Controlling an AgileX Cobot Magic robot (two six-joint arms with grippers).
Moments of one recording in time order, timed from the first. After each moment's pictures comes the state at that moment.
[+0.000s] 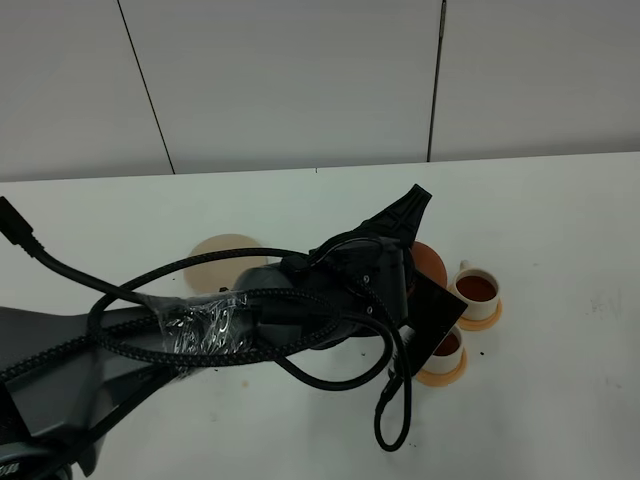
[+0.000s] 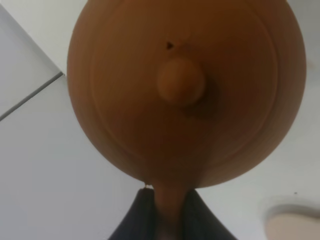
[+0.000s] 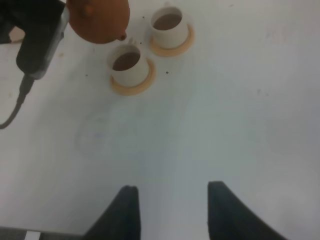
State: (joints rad) left arm -0.87 2.11 -1.51 1.05 0.56 0.74; right arm -0.02 0.15 -0.49 0.39 1.06 -0.18
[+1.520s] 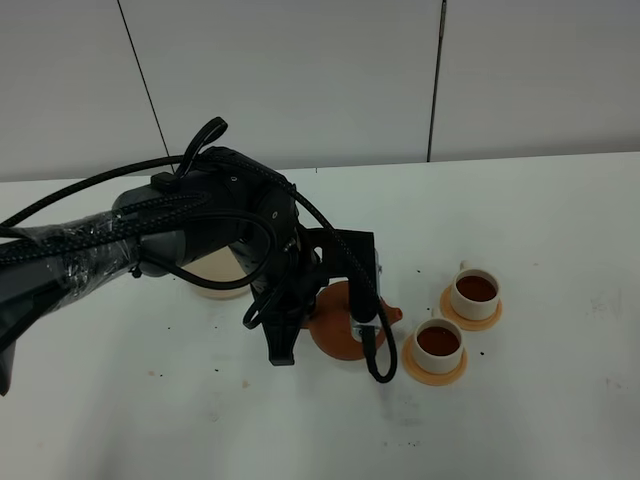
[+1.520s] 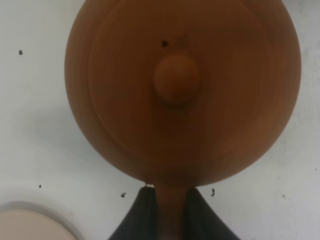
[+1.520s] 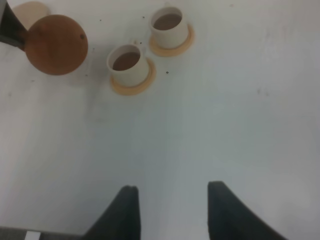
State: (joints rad) left arm -0.60 2.04 -1.51 0.14 0.78 0.96; right arm -0.02 0.15 -0.49 0.39 1.06 -0.18
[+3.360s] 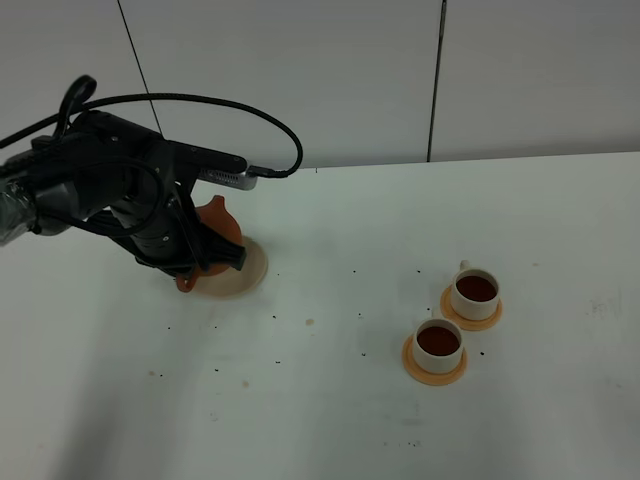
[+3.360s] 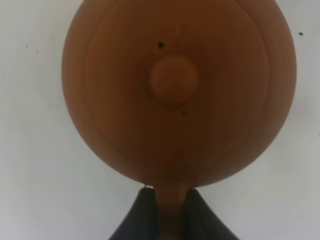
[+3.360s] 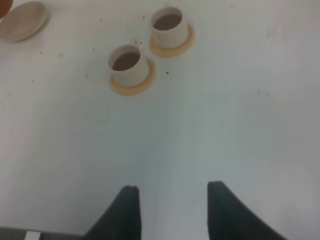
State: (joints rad) left arm -0.32 2.03 -1.51 0.27 0.78 -0.14; right arm -0.02 0.15 -0.49 0.39 1.06 -0.18
